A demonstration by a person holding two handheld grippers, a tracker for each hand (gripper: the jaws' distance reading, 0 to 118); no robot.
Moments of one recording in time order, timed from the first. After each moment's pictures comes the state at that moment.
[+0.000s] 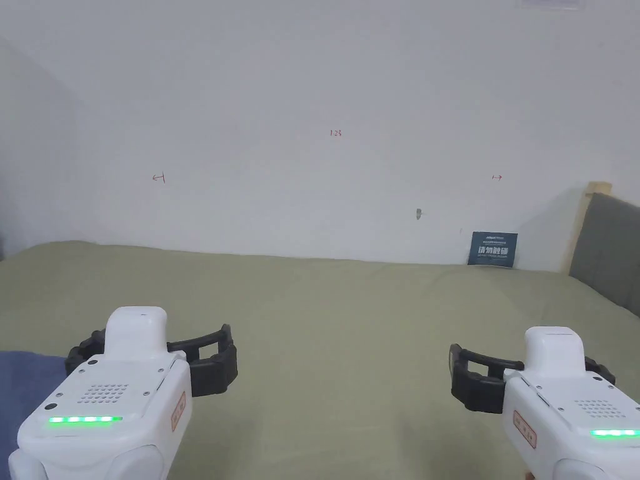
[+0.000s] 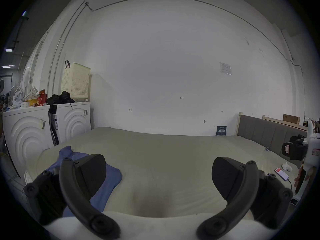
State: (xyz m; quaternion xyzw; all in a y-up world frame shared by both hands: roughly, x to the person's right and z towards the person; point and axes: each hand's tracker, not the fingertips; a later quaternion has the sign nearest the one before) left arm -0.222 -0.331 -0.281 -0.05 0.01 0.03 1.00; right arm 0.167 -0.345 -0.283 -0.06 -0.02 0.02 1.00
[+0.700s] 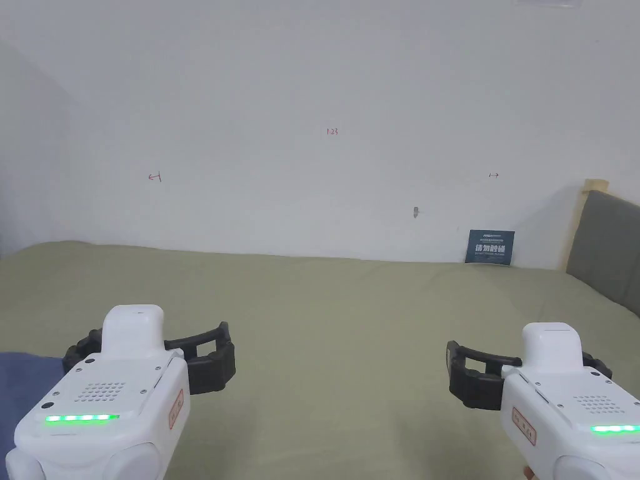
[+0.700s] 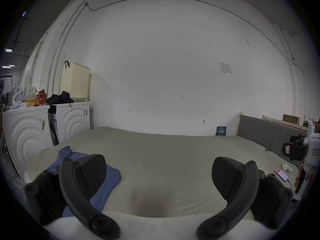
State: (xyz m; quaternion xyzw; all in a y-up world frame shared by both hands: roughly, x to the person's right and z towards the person) left arm -0.223 -0.334 -0.288 -0.05 0.00 0.03 1.00; right arm 0.170 -0.344 -0.285 -0.06 -0.01 0.02 1.00
